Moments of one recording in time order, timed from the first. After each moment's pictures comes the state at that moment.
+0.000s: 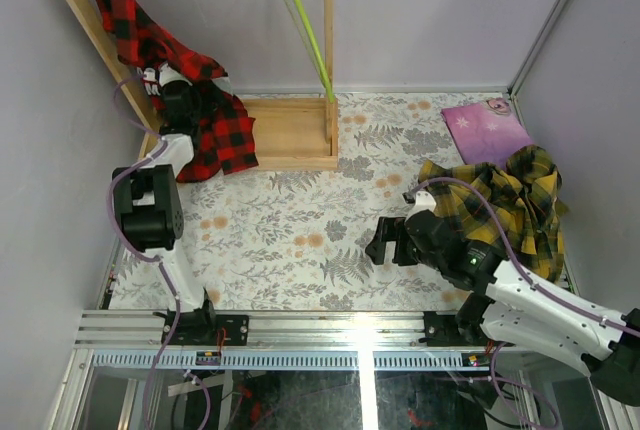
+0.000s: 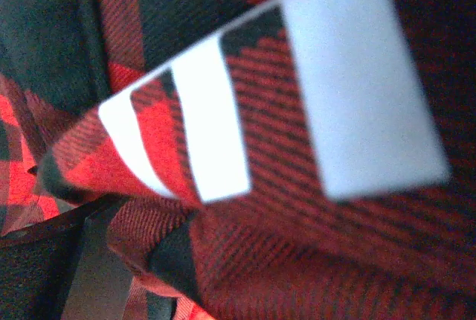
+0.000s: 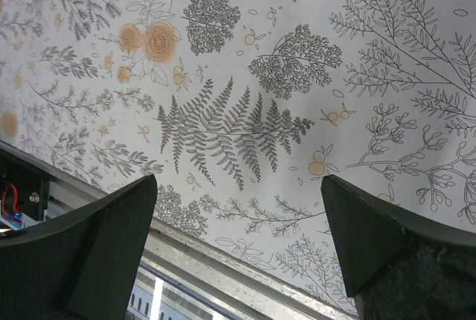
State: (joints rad) left arm 0.14 1.86 1.28 0.32 -0.01 -0.50; right arm 0.89 0.78 0.56 -0.49 0.16 0.75
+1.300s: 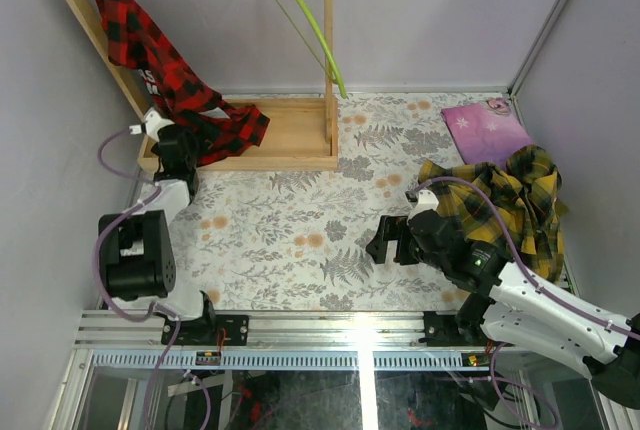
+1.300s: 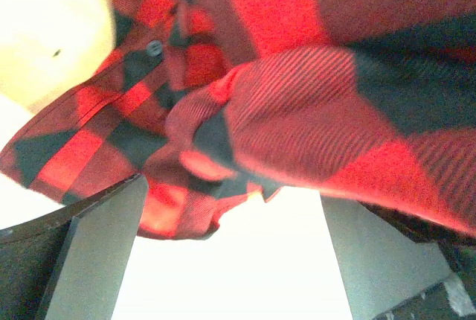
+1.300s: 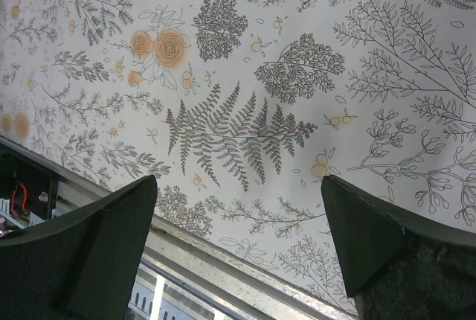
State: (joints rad) left arm 0.14 1.57 0.86 0.41 -0.08 -0.70; right arm 0.89 0.77 0.58 -0.50 0.16 0.74
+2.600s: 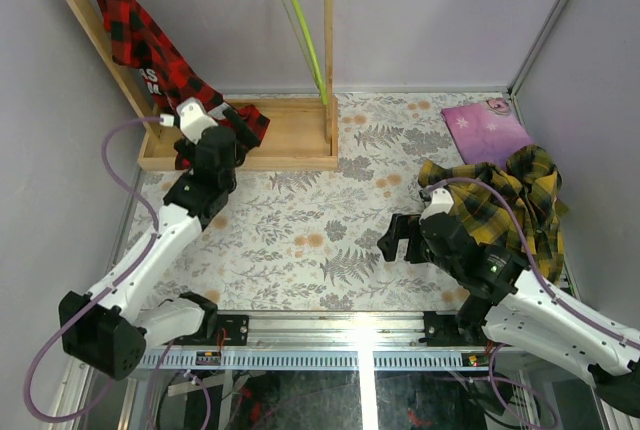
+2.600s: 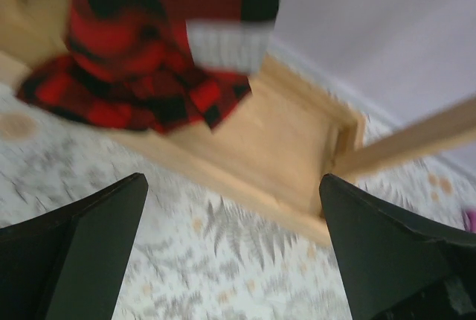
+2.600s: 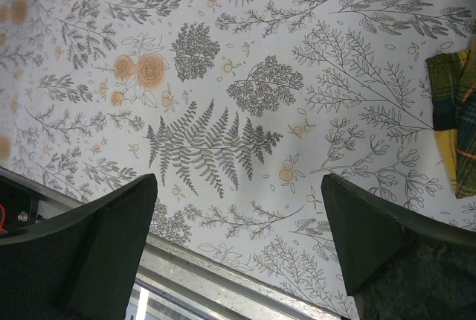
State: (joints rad) left arm -0.40 1.09 0.90 -0.17 -0.56 -0.68; right arm 0.89 0.68 0.60 -0.59 0.27 0.70
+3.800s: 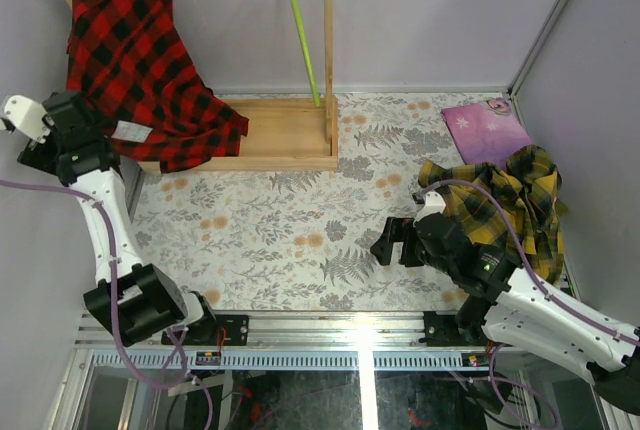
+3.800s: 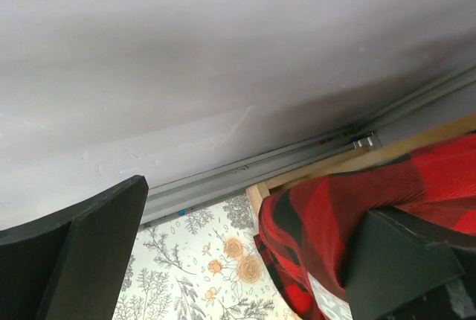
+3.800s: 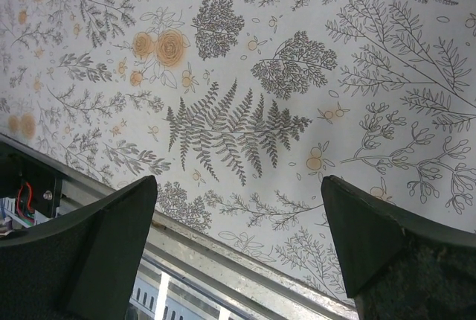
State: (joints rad) left arm 0.49 1.29 1.37 -0.48 -0.54 -0.56; right arm 0.89 0.70 0.57 -0.55 0.18 0.75
